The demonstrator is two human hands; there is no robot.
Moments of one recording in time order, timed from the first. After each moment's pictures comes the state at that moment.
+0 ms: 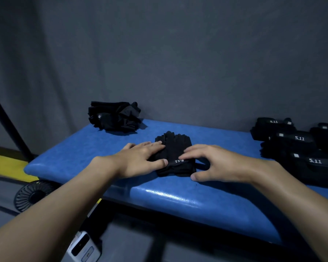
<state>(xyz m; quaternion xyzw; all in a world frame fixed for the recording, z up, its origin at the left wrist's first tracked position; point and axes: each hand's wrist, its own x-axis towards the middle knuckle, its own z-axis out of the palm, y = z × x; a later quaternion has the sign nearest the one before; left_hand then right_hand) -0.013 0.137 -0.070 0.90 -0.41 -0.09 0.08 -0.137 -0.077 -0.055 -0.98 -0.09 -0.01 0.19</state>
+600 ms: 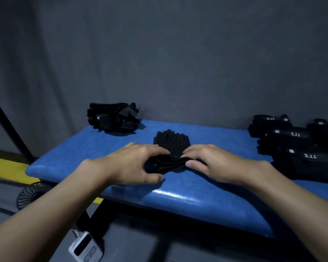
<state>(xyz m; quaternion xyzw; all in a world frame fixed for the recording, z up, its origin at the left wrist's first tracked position) -0.035 0.152 -0.054 0.86 -0.50 -0.03 0.12 -0.138 -0.078 -0.065 -0.98 -0.11 -0.04 0.14</state>
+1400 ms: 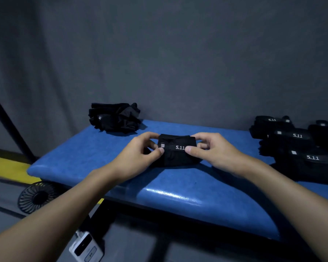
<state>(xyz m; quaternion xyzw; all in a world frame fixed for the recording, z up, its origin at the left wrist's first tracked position) -0.030 0.138 -0.074 0.79 -0.36 -0.05 0.49 -0.126 -0.081 -0.068 -0.85 0.00 -0.10 0.52</state>
